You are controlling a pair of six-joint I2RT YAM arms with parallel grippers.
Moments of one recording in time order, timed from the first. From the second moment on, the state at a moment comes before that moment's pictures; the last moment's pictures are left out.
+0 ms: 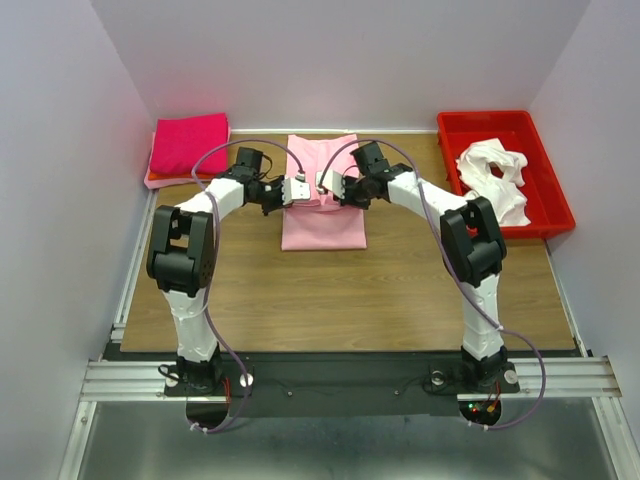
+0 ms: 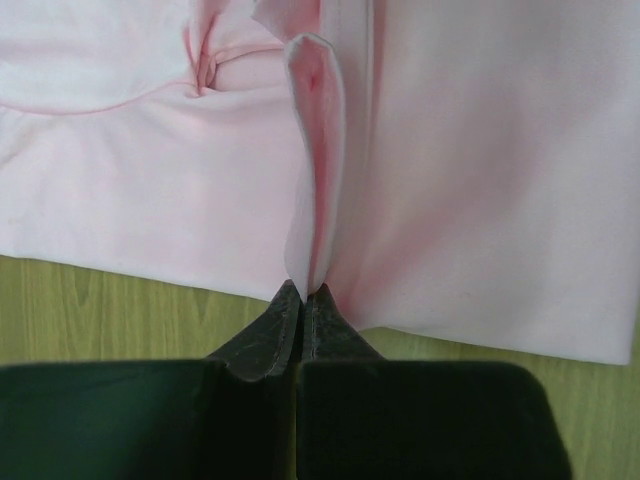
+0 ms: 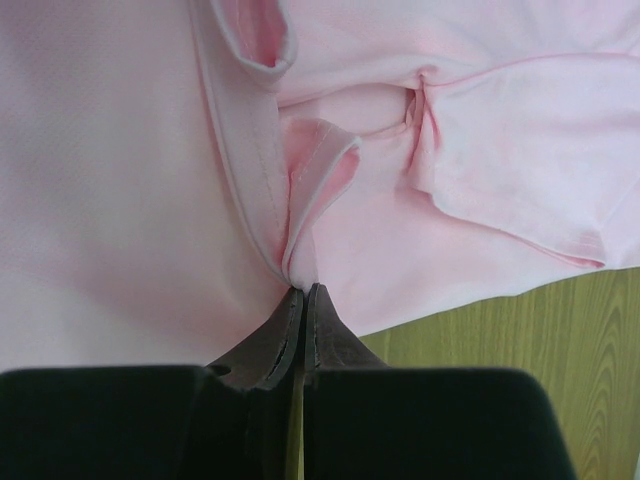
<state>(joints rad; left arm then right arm) -0.23 1.94 1.38 -0.40 0.66 1.21 0.49 2.13 1.69 -0.49 -0.34 -1.01</state>
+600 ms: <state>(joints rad) -0.16 1.98 1.50 -0.32 0.65 1.06 0.44 2.16 1.76 -0.46 -0.29 -0.91</state>
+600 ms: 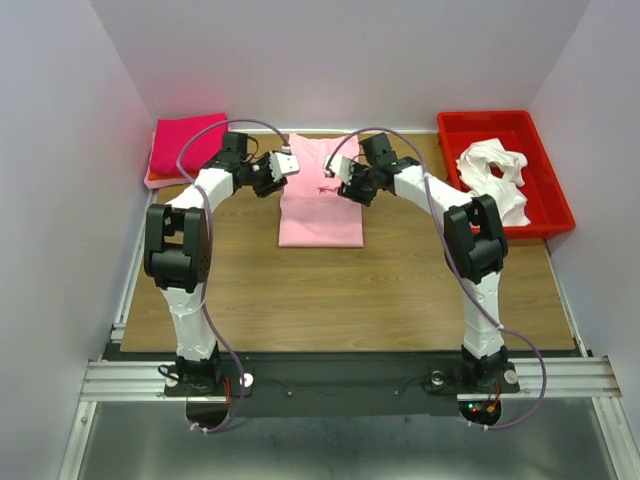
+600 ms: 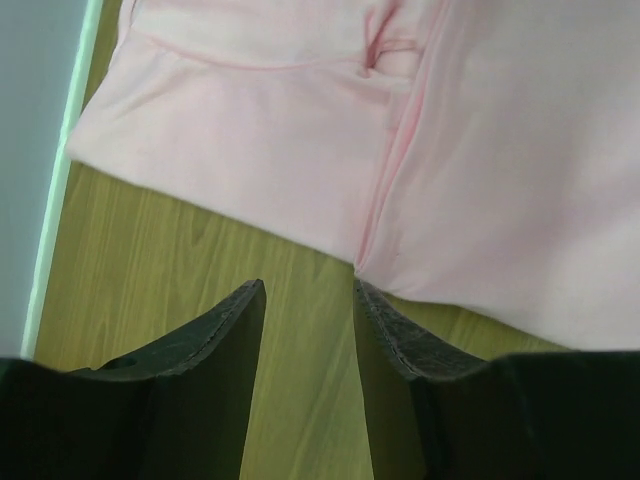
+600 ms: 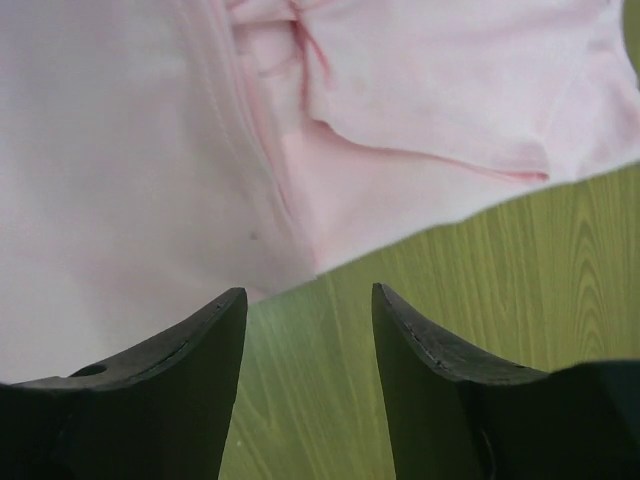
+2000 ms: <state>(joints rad) -0.32 1.82 1.07 -0.34 0.58 0.73 0.43 2.03 1.38 -0.38 -0.54 -0.25</state>
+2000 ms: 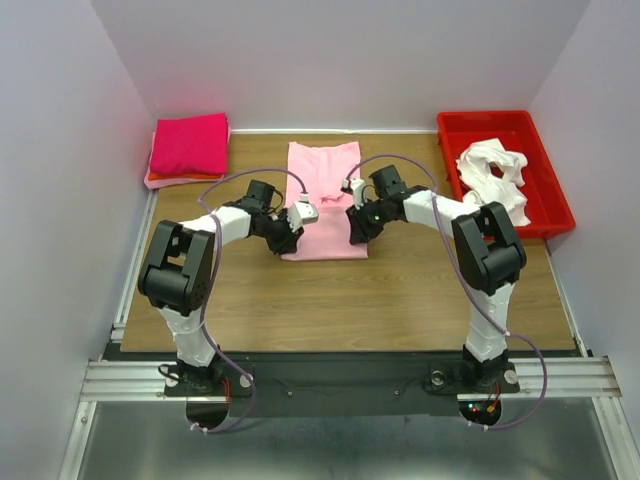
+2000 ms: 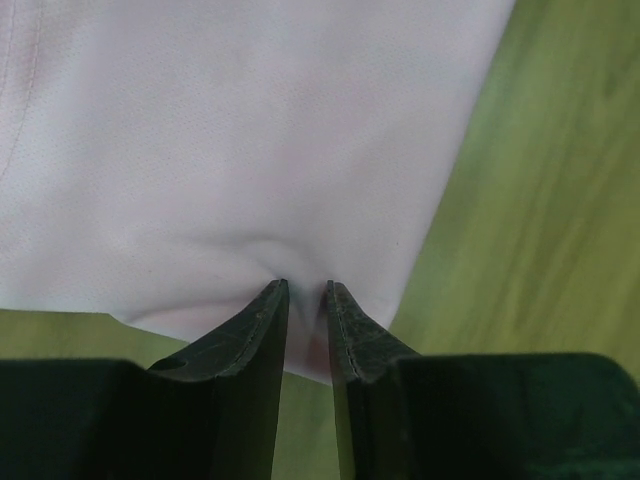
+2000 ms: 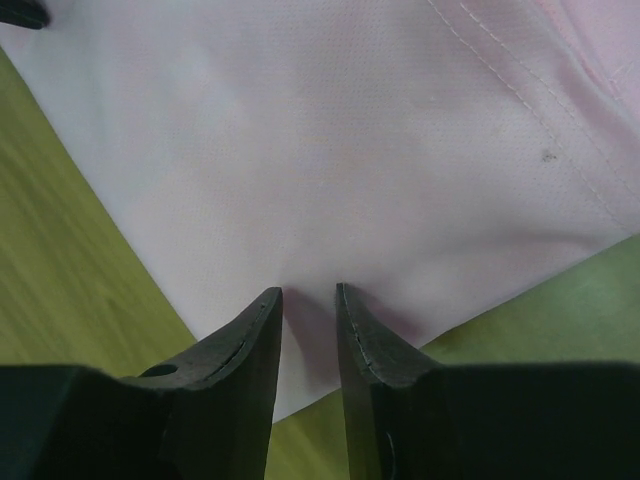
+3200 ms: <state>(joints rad) -0.19 2.05 1.55 -0.77 0.72 0.88 0.37 2.06 1.52 -0.51 -0.53 -0.30</state>
